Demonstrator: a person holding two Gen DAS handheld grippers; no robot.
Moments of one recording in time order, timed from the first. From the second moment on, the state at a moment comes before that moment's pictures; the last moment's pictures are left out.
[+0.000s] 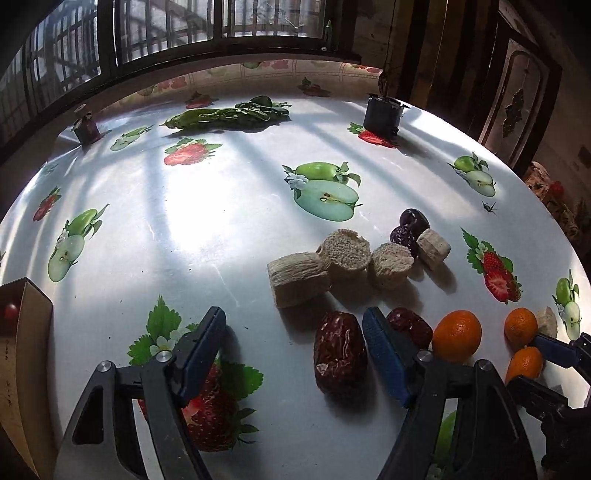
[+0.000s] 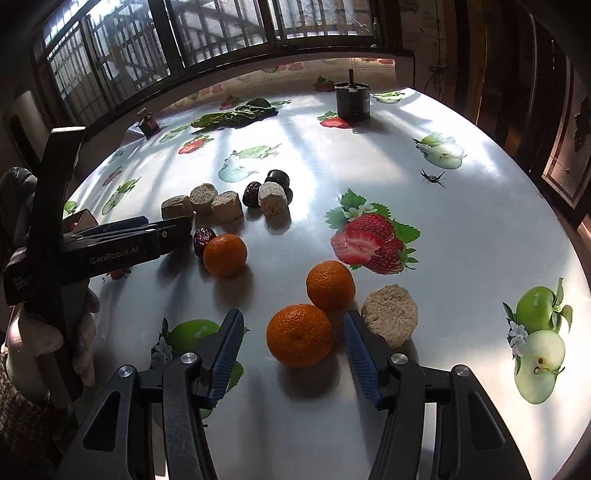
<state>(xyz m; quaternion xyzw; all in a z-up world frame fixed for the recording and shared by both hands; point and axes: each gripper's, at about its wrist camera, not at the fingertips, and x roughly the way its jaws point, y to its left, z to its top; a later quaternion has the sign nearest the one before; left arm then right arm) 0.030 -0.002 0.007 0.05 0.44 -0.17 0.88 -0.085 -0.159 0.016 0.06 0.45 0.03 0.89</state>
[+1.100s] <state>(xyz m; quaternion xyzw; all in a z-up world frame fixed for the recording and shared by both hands) -0.077 0.168 0.113 -0.02 0.38 -0.10 0.92 -0.117 -0.045 0.090 0.02 0.39 0.12 0.91</state>
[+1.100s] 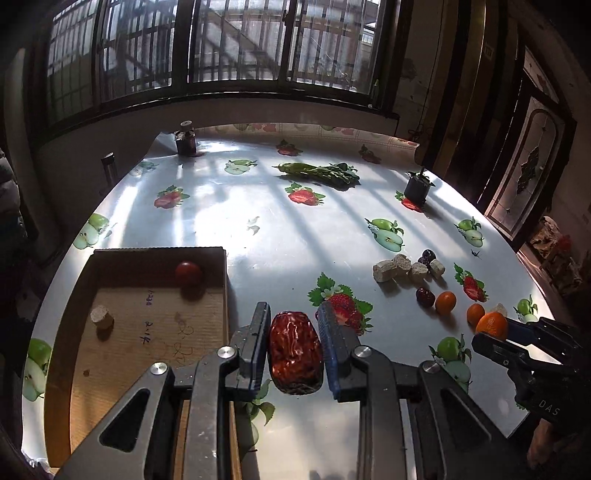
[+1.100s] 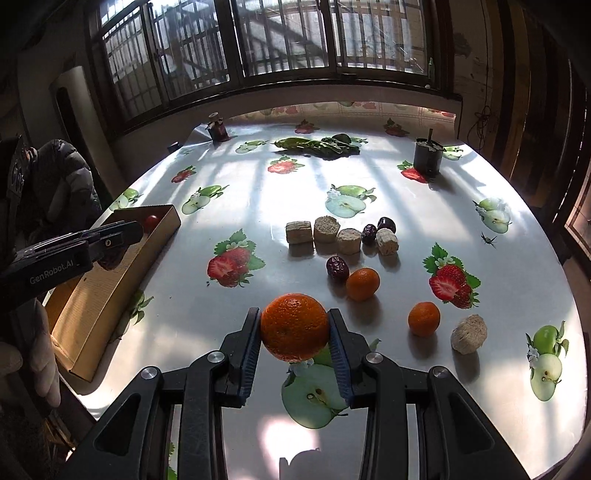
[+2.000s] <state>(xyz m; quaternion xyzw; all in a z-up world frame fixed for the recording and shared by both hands) -0.013 0.362 0.037 -0.07 0.47 0.06 0.88 0.000 0.222 0.042 -0.06 0.44 0.29 0.84</state>
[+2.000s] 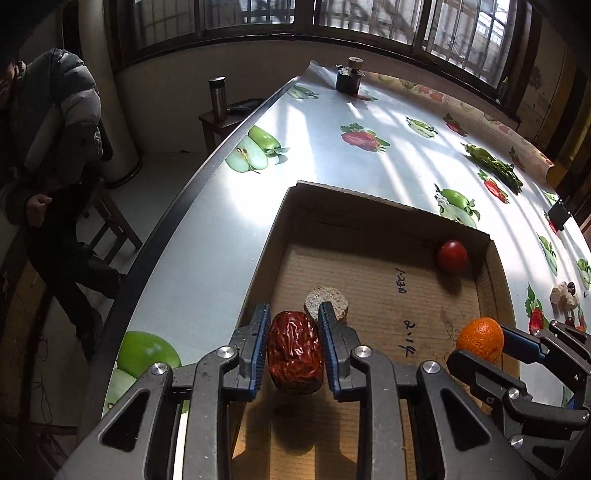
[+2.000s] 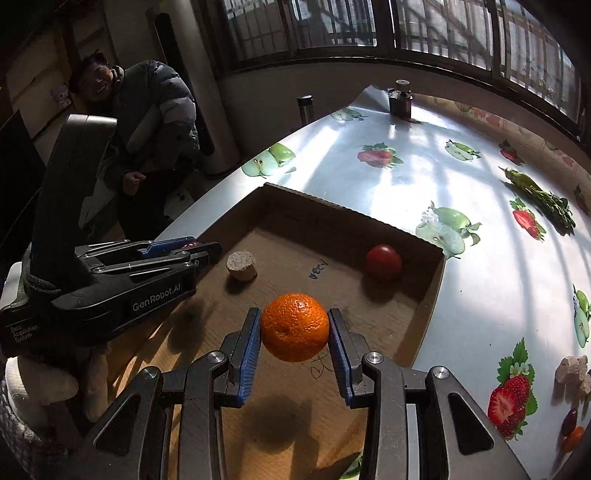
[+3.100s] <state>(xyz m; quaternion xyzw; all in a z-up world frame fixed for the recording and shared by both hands) -0.085 0.251 0.126 -0.12 0.40 -0.02 0.91 -0.064 0.093 0.091 0.03 0.37 0.25 0.90</state>
